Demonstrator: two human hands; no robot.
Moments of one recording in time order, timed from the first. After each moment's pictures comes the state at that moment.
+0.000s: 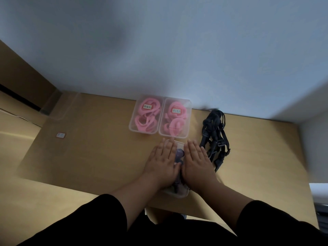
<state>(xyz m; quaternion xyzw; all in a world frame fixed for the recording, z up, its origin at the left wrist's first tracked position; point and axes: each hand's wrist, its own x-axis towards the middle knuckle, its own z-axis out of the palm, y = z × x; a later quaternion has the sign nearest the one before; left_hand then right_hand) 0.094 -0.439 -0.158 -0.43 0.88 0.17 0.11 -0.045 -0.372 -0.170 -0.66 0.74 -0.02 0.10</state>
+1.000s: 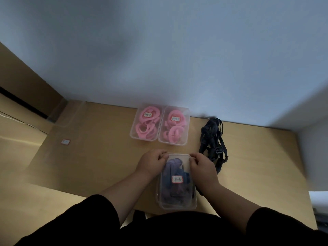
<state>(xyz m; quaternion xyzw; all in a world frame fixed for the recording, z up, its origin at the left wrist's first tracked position) 0.107 -0.475 -0.147 -0.57 0.71 0.41 -0.05 -0.064 -0.383 -0.149 -0.38 0.80 -0.30 0.35</state>
